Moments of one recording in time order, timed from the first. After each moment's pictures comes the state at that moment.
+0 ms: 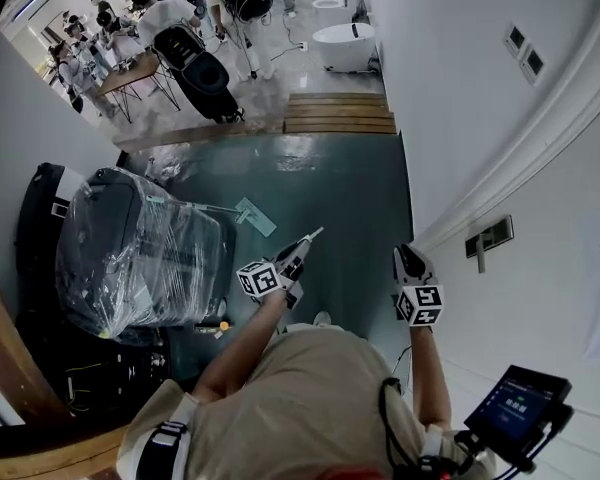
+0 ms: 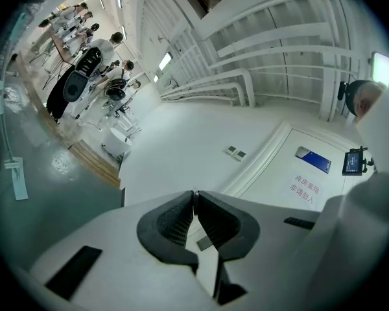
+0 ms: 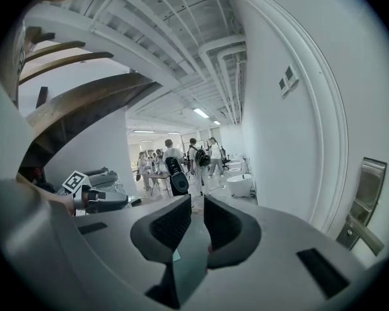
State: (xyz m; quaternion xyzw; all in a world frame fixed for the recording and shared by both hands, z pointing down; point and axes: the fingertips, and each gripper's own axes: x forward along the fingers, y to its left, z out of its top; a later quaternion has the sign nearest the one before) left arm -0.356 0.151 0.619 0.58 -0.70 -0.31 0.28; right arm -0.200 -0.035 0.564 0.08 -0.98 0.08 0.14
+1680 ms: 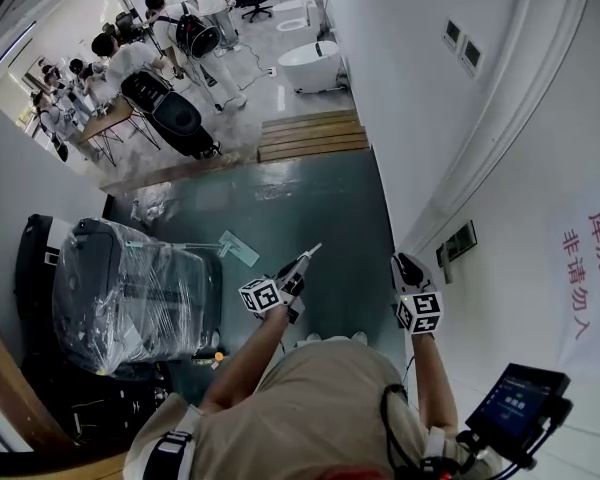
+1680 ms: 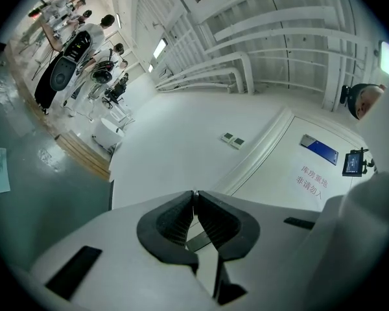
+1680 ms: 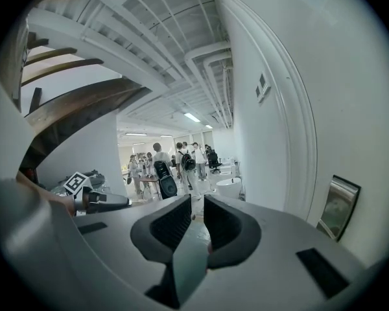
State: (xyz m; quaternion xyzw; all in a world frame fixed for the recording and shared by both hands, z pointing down) left arm -0.316 0.029 0.614 0.60 -0.68 -0.30 0.30; right arm -0.149 -0.145 0.549 0.12 -0.98 0.08 0.13
